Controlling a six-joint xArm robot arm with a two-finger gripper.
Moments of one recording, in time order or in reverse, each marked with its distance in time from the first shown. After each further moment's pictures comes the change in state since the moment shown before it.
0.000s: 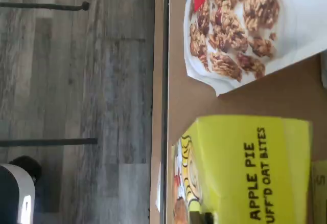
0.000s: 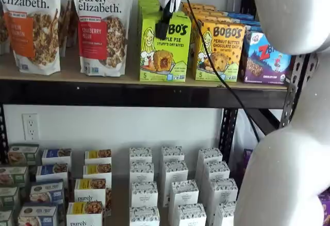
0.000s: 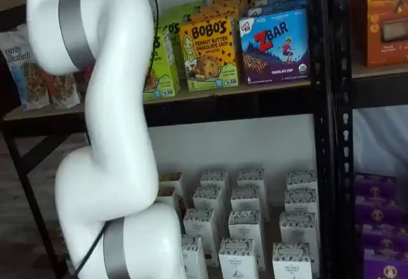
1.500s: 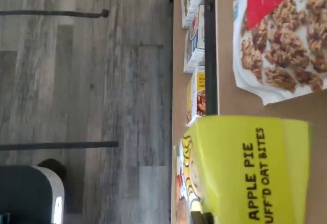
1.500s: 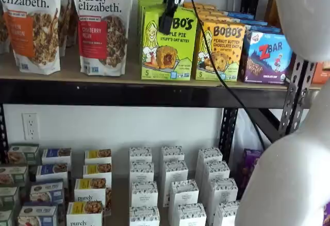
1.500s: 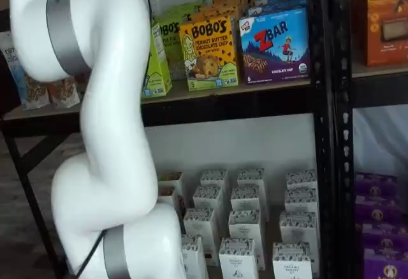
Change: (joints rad) arm 0.033 -0.125 0.062 0.009 0.066 0.045
